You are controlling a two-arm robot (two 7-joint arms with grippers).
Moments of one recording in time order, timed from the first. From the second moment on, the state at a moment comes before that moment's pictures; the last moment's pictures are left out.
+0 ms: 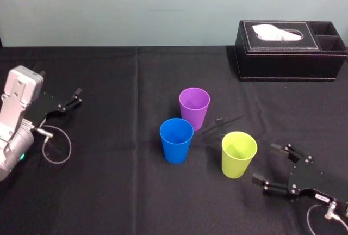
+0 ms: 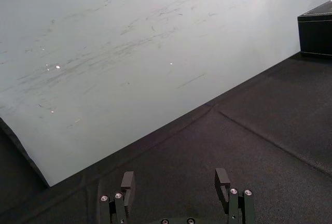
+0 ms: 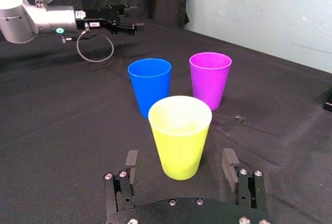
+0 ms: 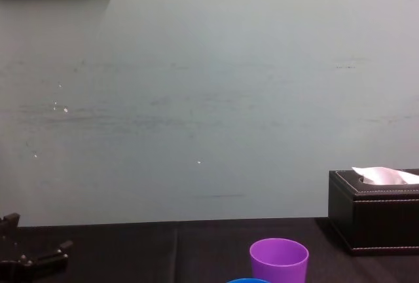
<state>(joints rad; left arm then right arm) -0.20 0.60 0.45 -1.41 -0.25 -0.12 0.03 -0.16 0.77 -0.23 -1.61 0.57 -0.20 0.68</state>
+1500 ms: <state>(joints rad) -0.20 0.60 0.45 -1.41 -0.25 -0.12 0.03 -0.01 0.70 -0.33 -1.55 0.48 -0.14 0.68</state>
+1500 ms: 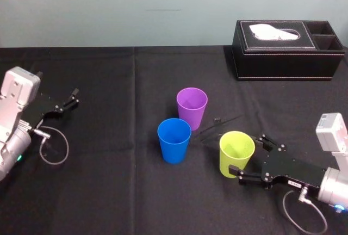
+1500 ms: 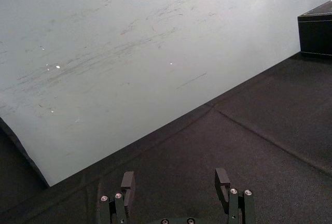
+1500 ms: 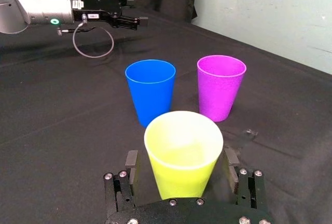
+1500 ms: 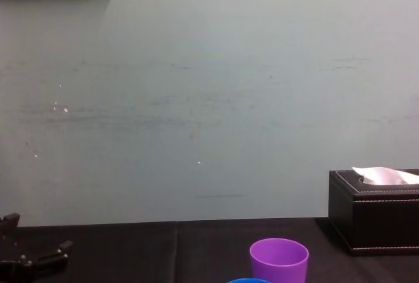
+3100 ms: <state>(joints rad) -0.20 0.60 0.45 -1.41 -0.25 -0.12 0.03 0.02 0.68 -0.35 -1.54 0.46 -0.13 0.65</state>
